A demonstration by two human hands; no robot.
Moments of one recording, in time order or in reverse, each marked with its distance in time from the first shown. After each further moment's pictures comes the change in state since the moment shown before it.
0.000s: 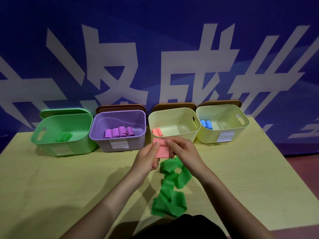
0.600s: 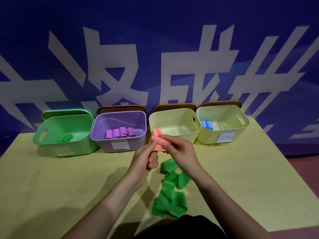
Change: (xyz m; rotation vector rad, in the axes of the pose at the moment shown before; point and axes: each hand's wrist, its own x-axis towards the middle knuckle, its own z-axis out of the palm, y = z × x) left_hand -0.006 0.011 0.000 -0.392 -0.012 -0.111; right_hand -0.001 0.001 0.011 -0.055 0.090 -0.108
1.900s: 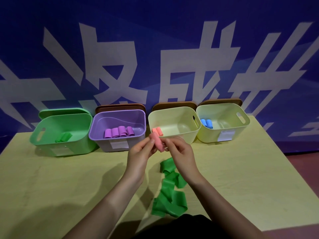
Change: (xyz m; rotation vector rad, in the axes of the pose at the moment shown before) left_hand 0.010 -0.001 -0.001 0.165 0.141 0.212; right_hand -0.003 0.014 0.008 -0.021 0.142 0.009
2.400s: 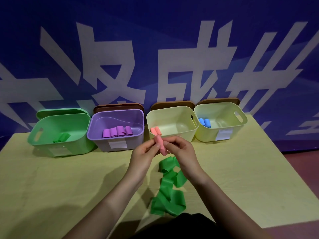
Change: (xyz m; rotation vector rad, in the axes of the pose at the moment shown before) left_hand -0.008 0.003 0.008 0.136 -0.127 0.031; right_hand 0.003 -0.001 -0.011 0.242 -0.056 0.192
